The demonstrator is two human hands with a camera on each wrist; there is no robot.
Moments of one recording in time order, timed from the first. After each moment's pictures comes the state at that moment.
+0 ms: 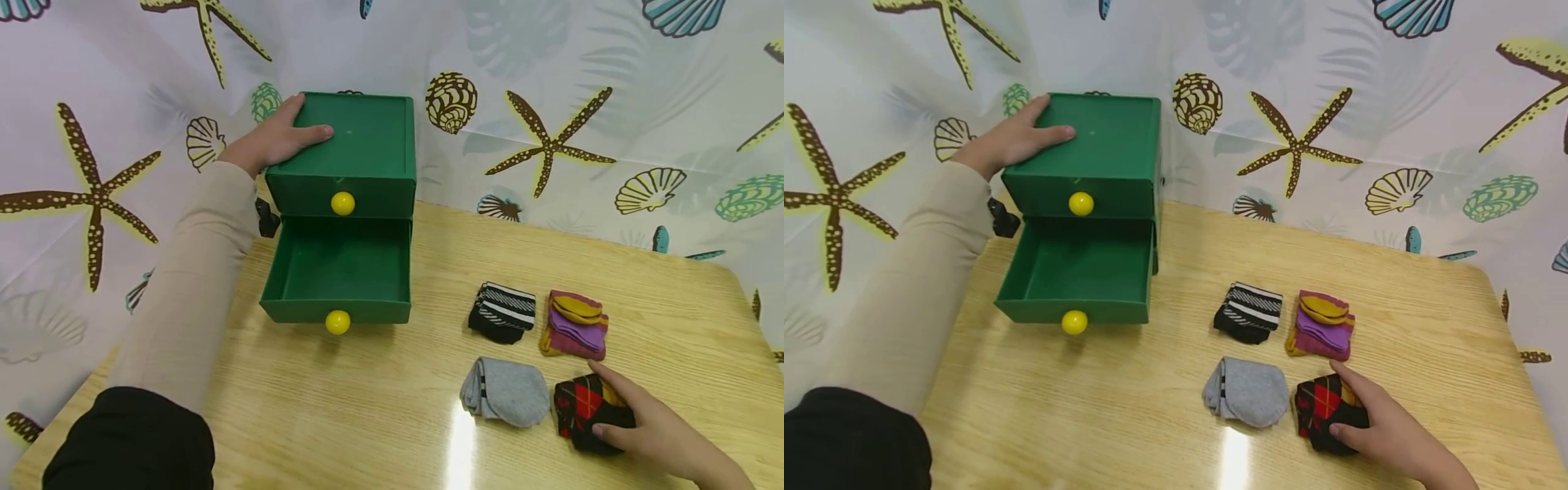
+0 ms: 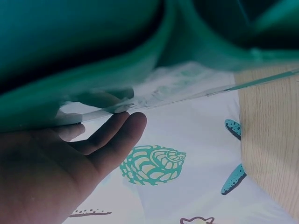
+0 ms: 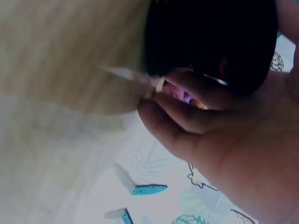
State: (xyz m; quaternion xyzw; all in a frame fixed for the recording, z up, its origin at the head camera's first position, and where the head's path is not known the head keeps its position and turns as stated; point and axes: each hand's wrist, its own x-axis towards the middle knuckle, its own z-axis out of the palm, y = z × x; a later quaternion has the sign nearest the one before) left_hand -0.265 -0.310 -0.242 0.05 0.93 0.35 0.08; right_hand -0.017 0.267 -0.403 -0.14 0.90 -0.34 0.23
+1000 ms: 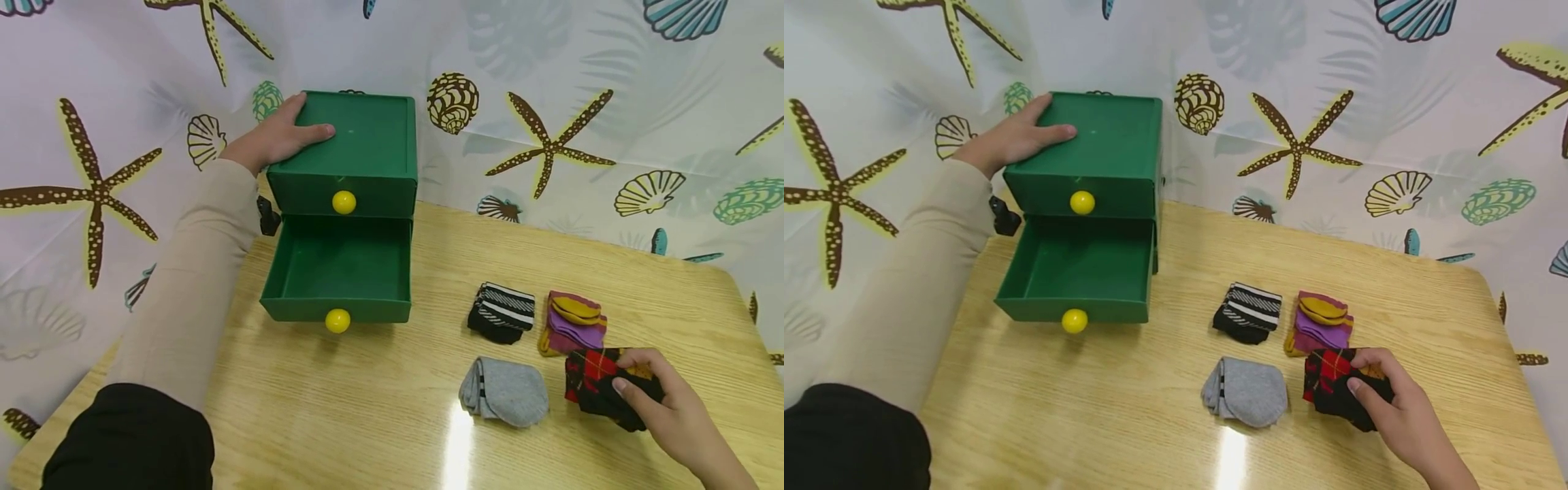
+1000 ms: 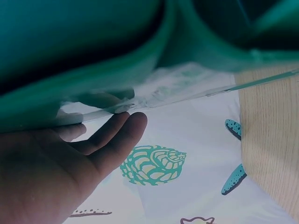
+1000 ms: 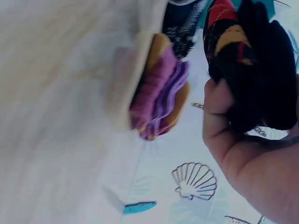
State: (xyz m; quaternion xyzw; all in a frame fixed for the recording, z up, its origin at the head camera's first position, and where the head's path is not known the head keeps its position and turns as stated) left_hand -0.266 -0.311 -0.243 0.05 0.93 0.35 0.08; right_hand -0.010 0.259 -0.386 -0.12 0.92 -0.38 -0.02
